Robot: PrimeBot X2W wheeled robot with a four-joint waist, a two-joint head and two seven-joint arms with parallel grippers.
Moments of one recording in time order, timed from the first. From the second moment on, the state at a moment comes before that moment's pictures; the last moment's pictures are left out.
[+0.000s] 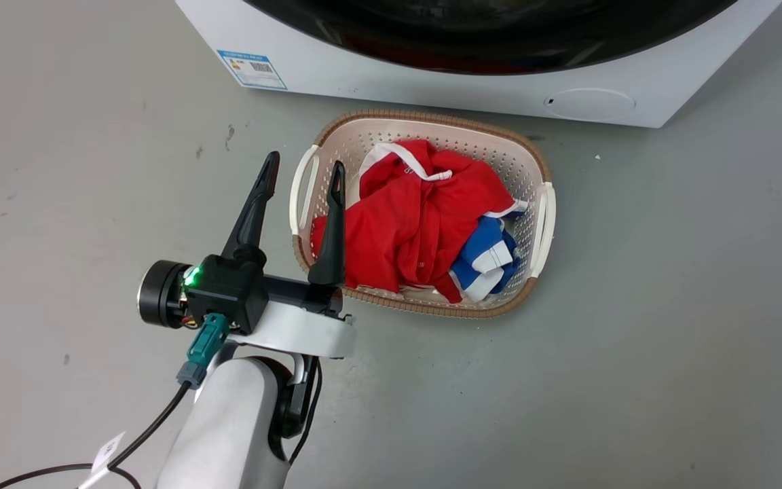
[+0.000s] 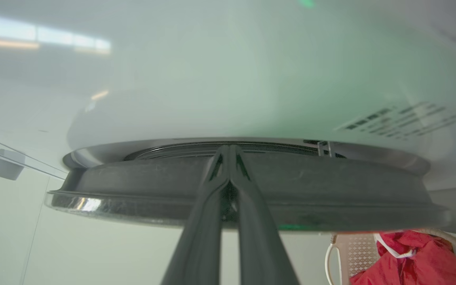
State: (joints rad) left arm -0.36 0.05 -0.27 0.07 -0.16 0.06 -0.26; right arm -1.47 -0.43 0.27 1.14 1.67 0.13 0.53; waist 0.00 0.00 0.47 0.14
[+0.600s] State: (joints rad) left arm -0.38 0.05 -0.28 0.08 -0.16 0.08 -0.26; right arm -1.47 -0.43 0.33 1.13 1.64 0.13 0.71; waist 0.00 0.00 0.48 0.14
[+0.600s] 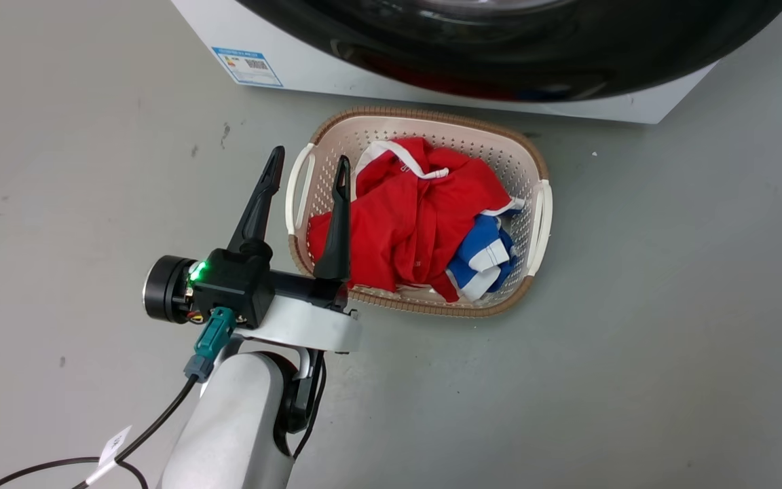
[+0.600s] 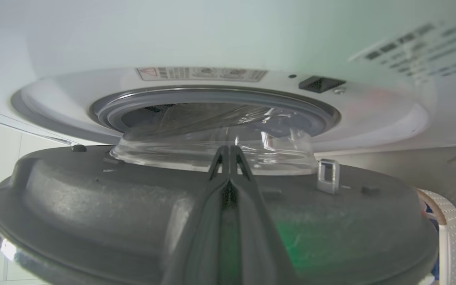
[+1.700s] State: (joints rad) left arm -0.16 0.07 -0.27 0.19 -0.16 0.01 -0.26; right arm -0.86 -0.36 0.44 0.73 1.72 0.13 0.86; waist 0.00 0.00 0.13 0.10
